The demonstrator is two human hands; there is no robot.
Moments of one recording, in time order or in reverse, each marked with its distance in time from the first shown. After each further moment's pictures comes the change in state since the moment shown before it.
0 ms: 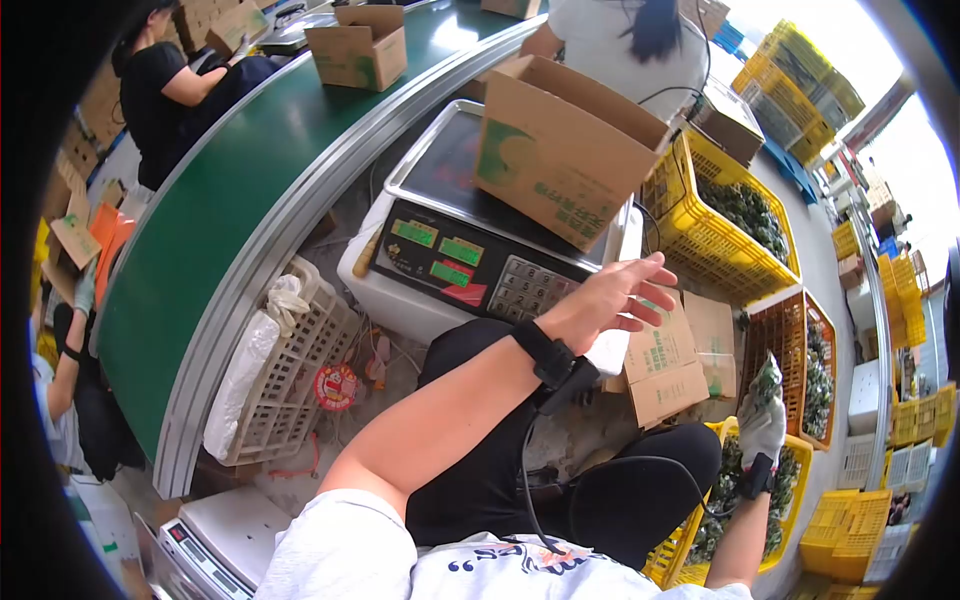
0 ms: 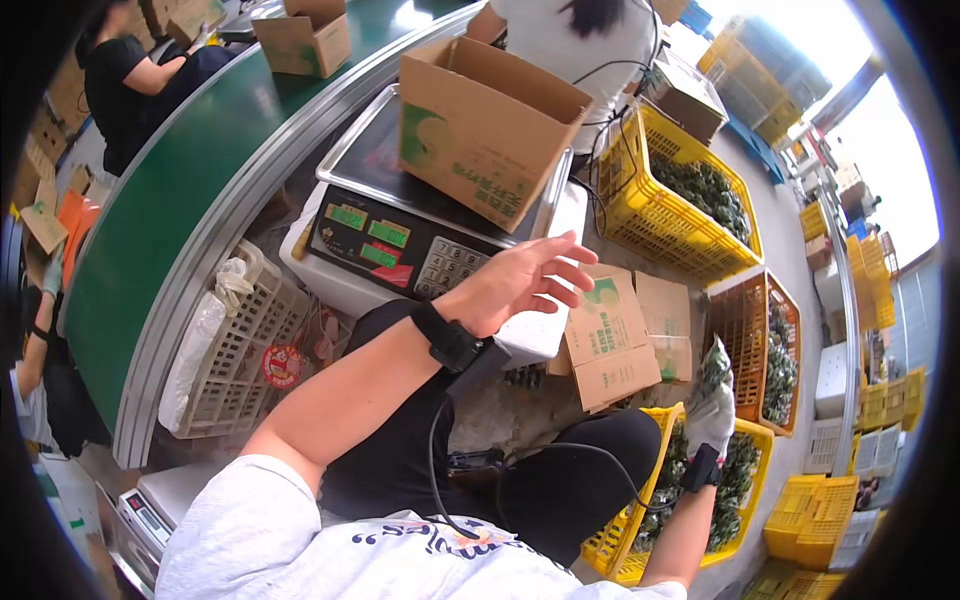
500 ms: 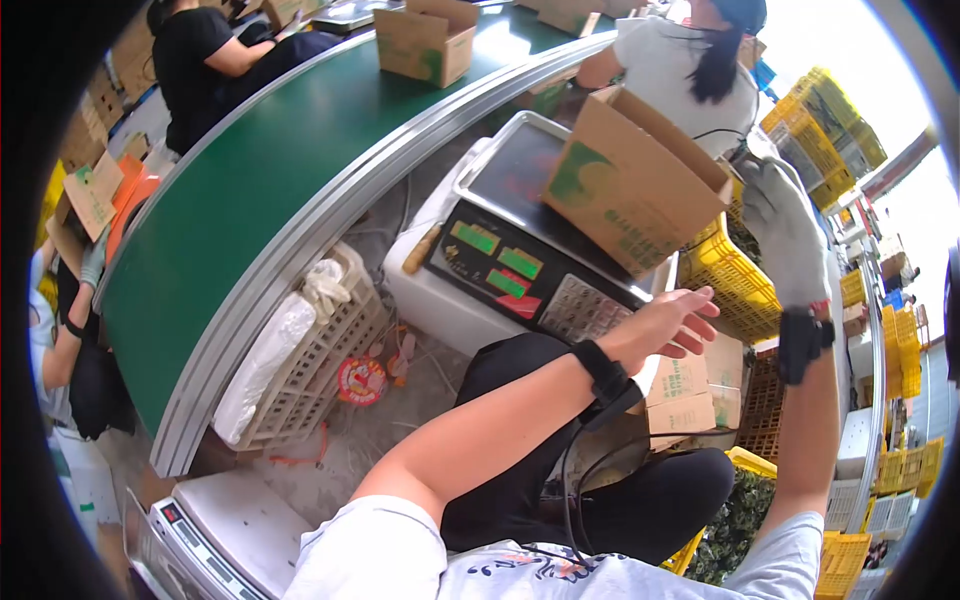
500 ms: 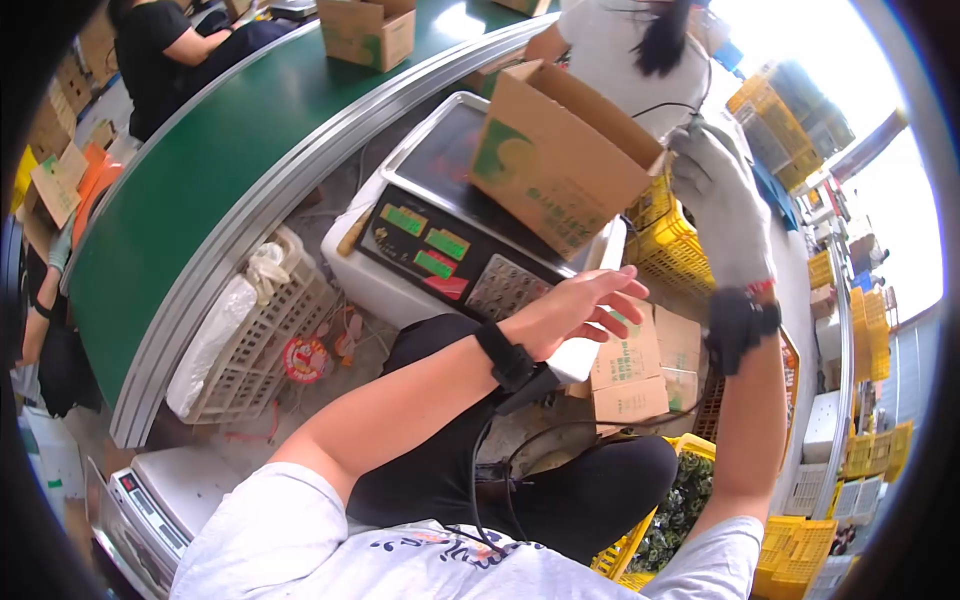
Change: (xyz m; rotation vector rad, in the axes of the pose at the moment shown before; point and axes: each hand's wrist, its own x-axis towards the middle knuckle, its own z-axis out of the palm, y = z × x) left_hand -0.010 0.003 -0.005 -0.028 -0.035 0.028; right_hand 0.087 -0.096 0.404 -0.216 -0.741 -0.205
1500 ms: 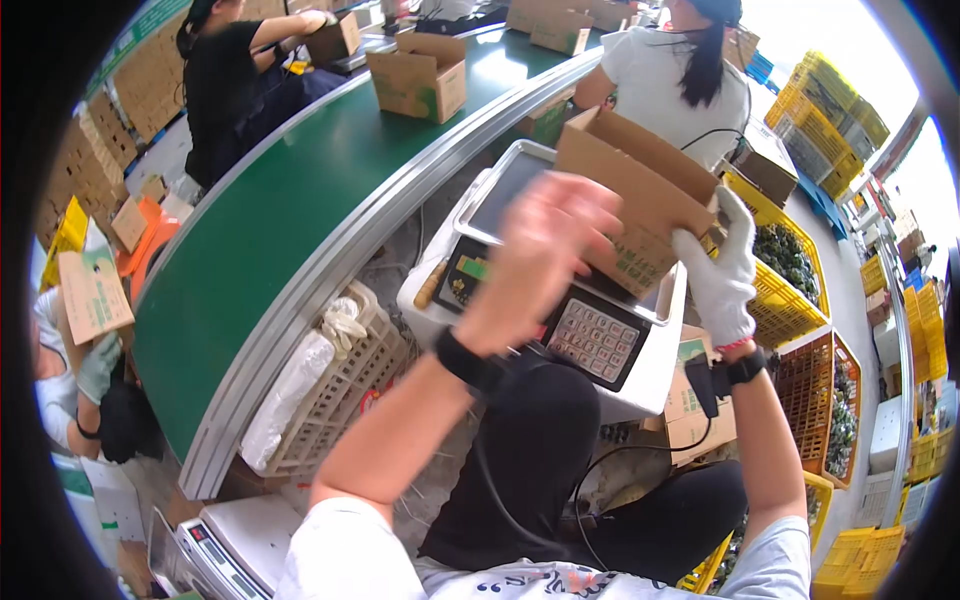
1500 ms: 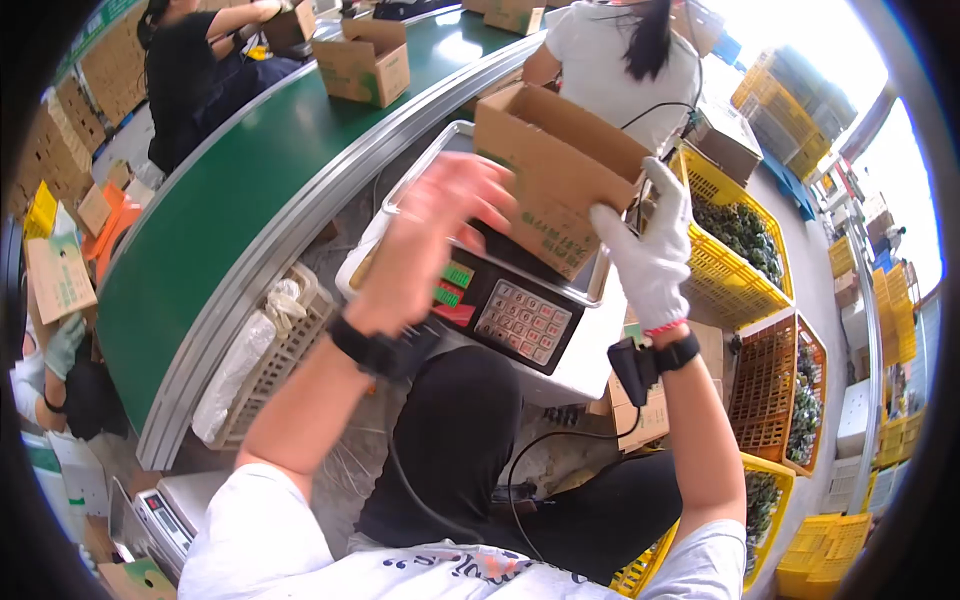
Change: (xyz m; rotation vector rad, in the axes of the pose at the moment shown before) left_hand -0.081 0.099 -0.052 0.410 0.414 0.675; right_hand -0.024 0.085 0.051 -0.890 0.432 -0.391
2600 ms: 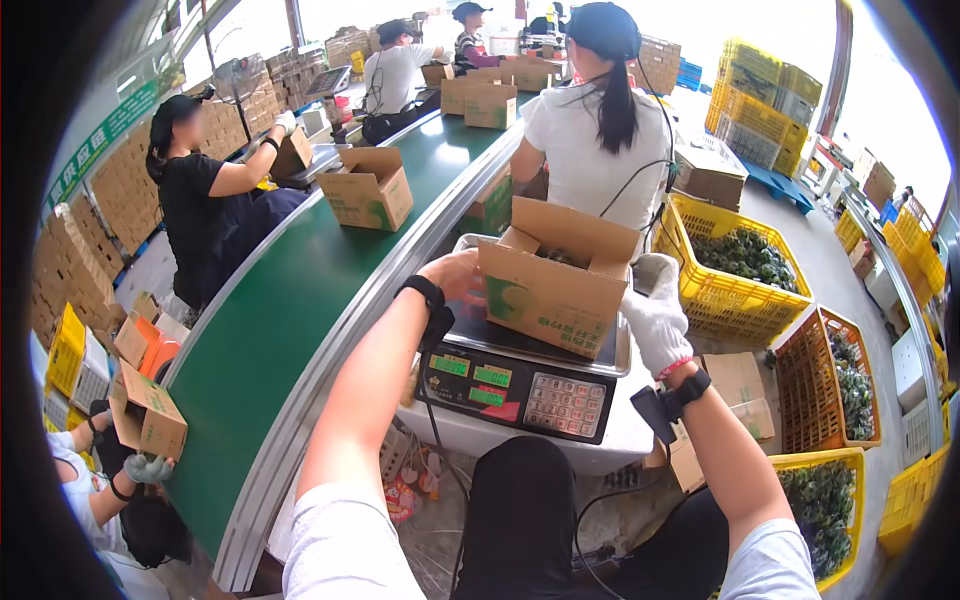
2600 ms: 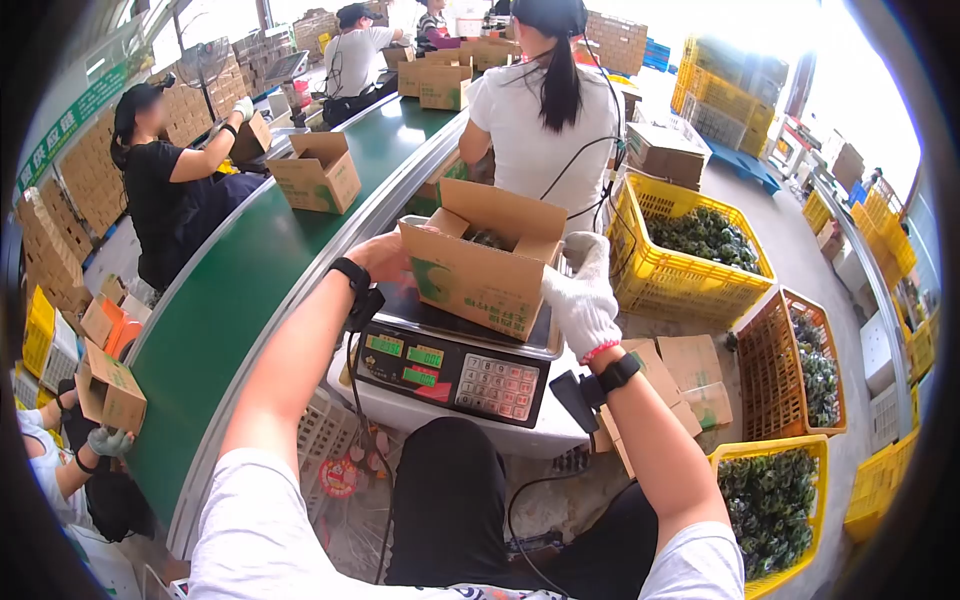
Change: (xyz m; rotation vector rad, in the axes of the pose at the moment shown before) left_hand 0.172 -0.091 -0.106 0.143 -0.359 -0.769; right_hand 0.002 0.022 0.016 0.405 -0.055 0.398
